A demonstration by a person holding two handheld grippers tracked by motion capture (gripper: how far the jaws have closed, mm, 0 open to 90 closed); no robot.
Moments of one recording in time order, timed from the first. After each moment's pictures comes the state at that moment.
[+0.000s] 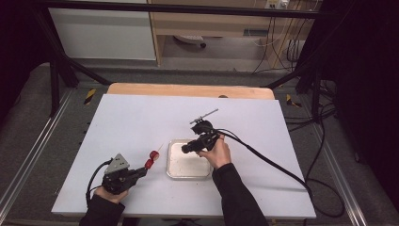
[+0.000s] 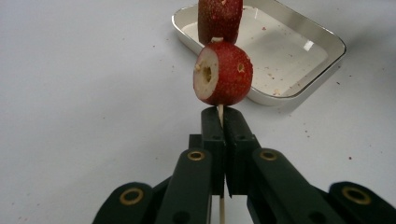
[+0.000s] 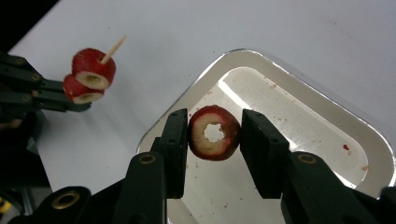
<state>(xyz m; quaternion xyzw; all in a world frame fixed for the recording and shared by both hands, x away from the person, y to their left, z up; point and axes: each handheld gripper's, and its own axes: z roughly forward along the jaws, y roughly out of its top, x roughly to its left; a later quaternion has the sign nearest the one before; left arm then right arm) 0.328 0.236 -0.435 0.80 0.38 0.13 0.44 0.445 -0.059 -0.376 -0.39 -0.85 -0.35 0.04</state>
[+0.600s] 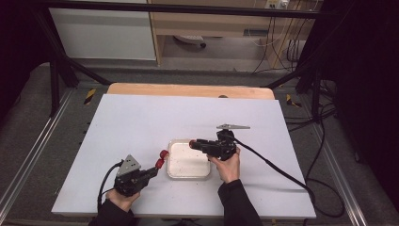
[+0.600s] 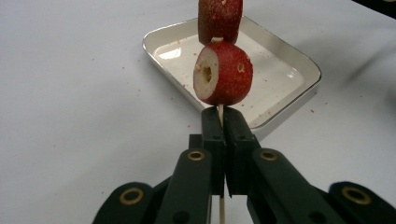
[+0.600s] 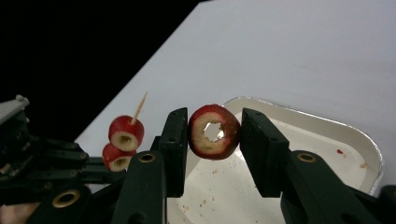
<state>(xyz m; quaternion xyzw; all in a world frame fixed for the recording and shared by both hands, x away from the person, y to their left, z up) 0.319 0.199 -0.428 0.79 0.39 0.14 0.46 0.416 -0.112 -0.398 -0.45 -0.71 -0.54 0.04</state>
